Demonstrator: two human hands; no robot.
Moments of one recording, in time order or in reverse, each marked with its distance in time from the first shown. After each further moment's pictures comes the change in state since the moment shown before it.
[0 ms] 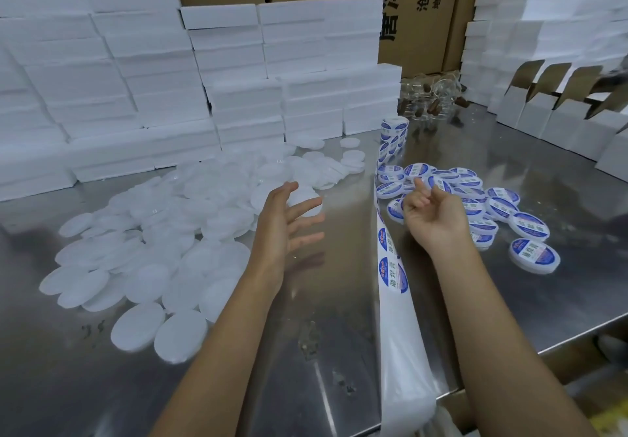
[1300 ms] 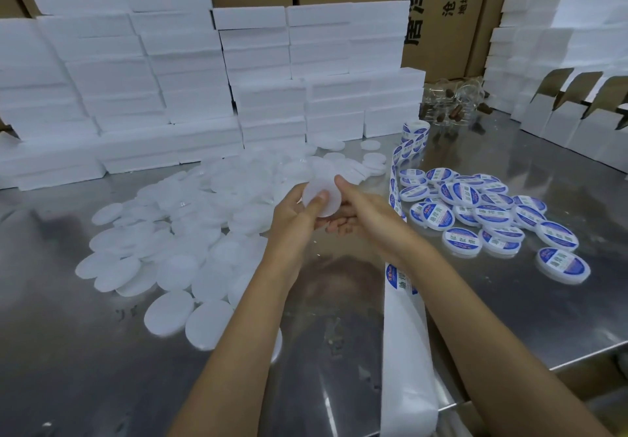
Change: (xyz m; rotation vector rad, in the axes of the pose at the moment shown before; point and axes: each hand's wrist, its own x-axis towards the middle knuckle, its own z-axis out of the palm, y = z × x) left_hand -0.003 0.006 -0.011 0.128 0.052 0.156; right_hand -0.023 0.093 0.019 -1.370 -0.580 0.058
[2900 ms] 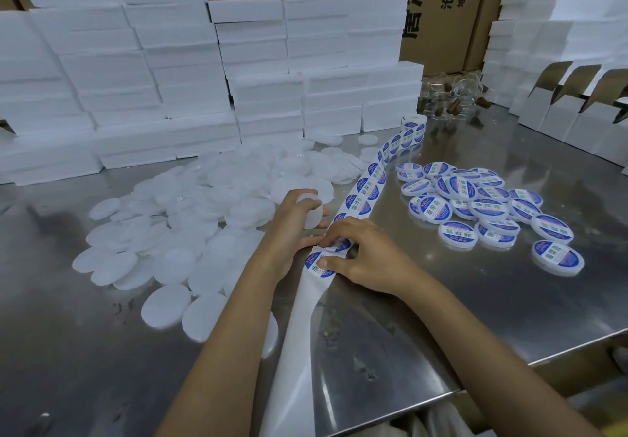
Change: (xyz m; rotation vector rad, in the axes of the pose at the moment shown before) left_hand 0.009 -0.009 -0.007 0.007 -0.124 -0.218; right_hand -0.043 0.028 0.007 -0.865 0.058 -0.291
